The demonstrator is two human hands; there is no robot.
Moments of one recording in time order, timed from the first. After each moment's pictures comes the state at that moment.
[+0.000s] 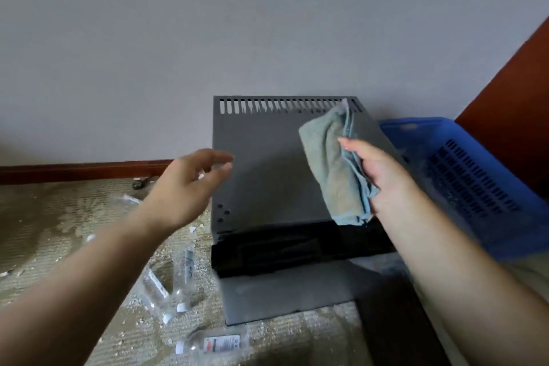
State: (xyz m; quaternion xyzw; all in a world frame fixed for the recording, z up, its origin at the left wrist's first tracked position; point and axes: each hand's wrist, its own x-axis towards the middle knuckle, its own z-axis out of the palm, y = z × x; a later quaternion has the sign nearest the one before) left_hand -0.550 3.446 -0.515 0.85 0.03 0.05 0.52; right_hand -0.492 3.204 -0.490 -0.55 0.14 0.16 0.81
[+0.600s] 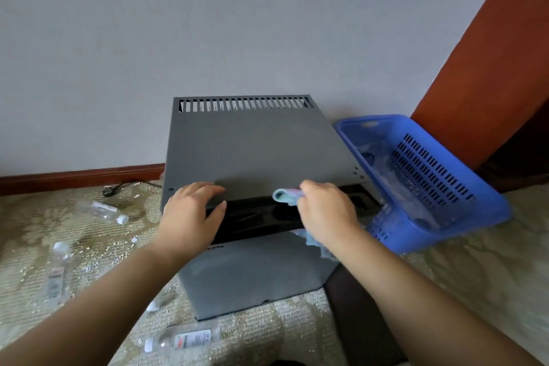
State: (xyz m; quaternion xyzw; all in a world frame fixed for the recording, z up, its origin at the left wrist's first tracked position) left_hand -0.598 3.357 -0.560 0.96 0.00 0.07 0.29; right_hand -0.563 3.138 -0.547 -0.99 -0.06 -0.05 0.09
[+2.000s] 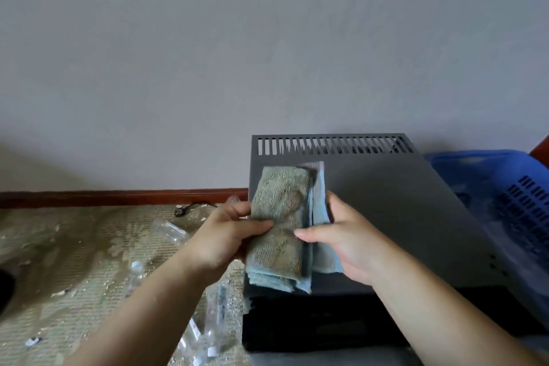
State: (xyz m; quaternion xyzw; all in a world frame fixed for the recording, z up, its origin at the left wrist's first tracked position) left_hand -0.514 3.449 -0.529 0.62 0.13 -0.10 0.77; right_hand -0.476 3.263 -0.517 -0.62 -0.06 0.29 0.73
